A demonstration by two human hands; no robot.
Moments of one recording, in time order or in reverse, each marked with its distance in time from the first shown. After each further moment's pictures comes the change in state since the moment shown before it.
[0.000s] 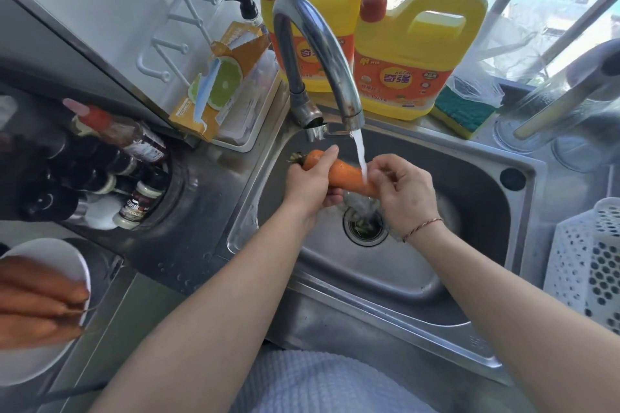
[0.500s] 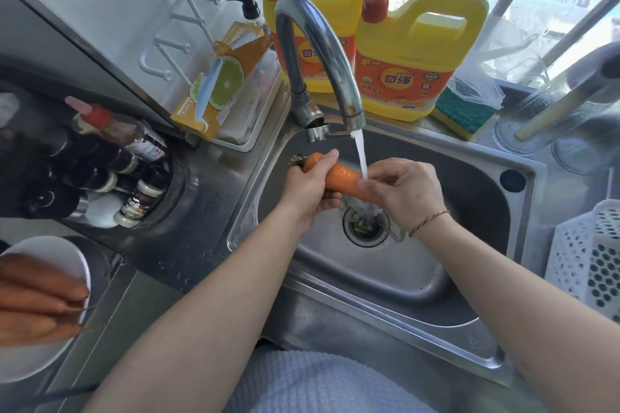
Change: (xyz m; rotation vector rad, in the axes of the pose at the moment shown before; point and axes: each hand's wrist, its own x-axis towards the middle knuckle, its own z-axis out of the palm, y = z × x) left_hand -0.001 -0.001 -0.007 -0.014 -0.102 -0.029; right_hand 0.008 -0.002 -0.011 -0.020 -0.082 -0.052
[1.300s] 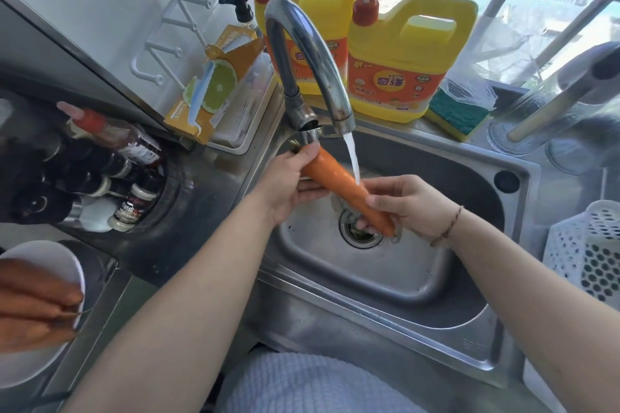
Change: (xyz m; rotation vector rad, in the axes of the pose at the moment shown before) left_hand 0.008 0.022 -0.019 0.001 -0.195 0.000; right_hand -0.002 0.006 -0.027 0.654 -0.620 0.427
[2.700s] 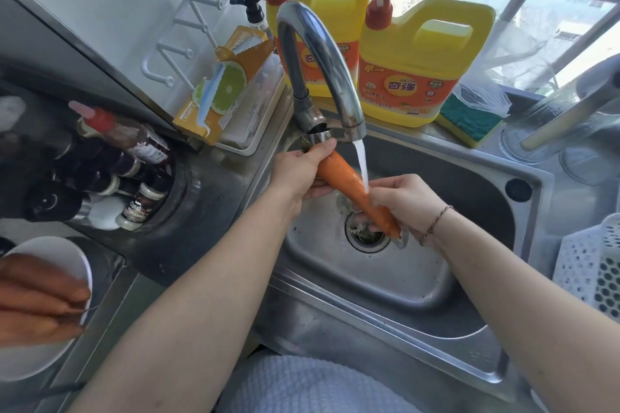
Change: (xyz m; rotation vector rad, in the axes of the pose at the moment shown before) left_hand 0.011 0.008 0.012 0.036 0.228 -0.002; right_hand 0.015 -0.017 0.023 -0.078 0.270 0.156
